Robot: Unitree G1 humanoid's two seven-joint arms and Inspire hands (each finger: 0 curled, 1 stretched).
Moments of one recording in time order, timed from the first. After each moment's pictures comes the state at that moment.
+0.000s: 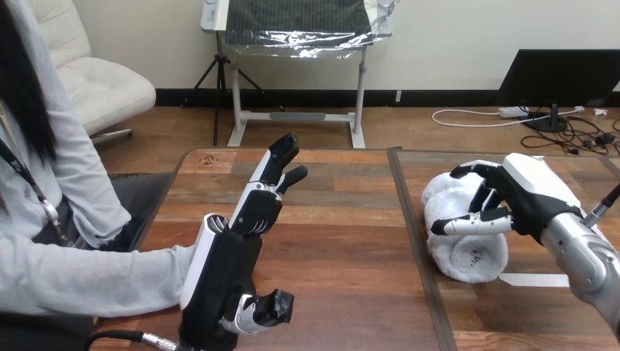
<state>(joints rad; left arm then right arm) -0.14 0.02 -0.14 0.87 -0.27 -1.48 -0.44 -0.70 -0.57 0.32 1.30 -0.57 -0.56 -0.14</state>
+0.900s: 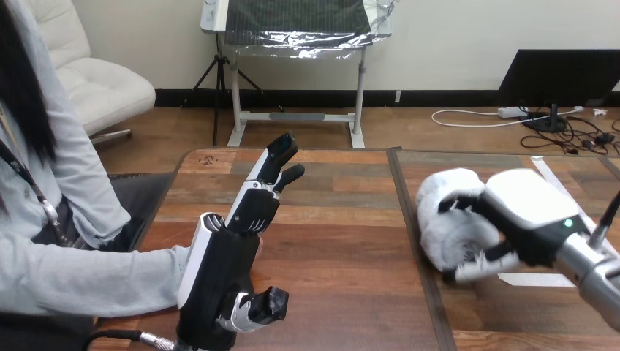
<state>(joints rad) -0.15 0.03 -0.14 0.87 -0.29 -1.48 -0.44 -0.68 -0.69 0.60 1.29 -0.95 -0.76 -0.58</state>
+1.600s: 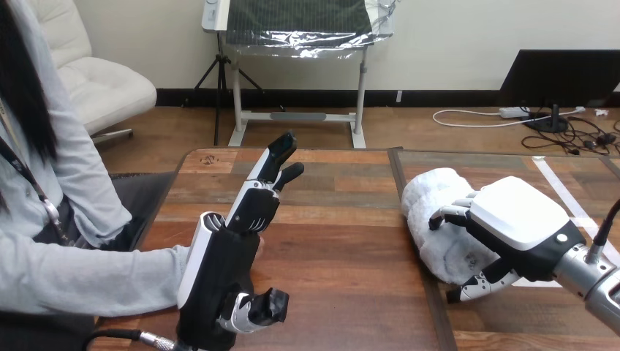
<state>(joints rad) -0.15 0.03 -0.14 0.87 -0.29 -1.49 -0.44 -0.70 -0.72 0.74 1.30 -1.10 -0.76 -0.85</state>
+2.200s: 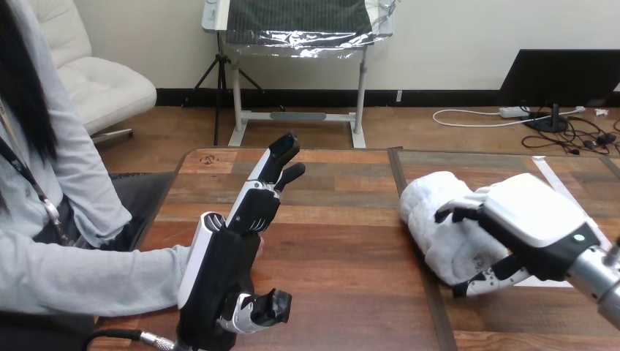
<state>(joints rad) -0.15 0.03 -0.14 0.87 -0.29 -1.49 -0.44 -0.66 -0.75 0.69 1.30 -0.98 -0.84 -0.86</state>
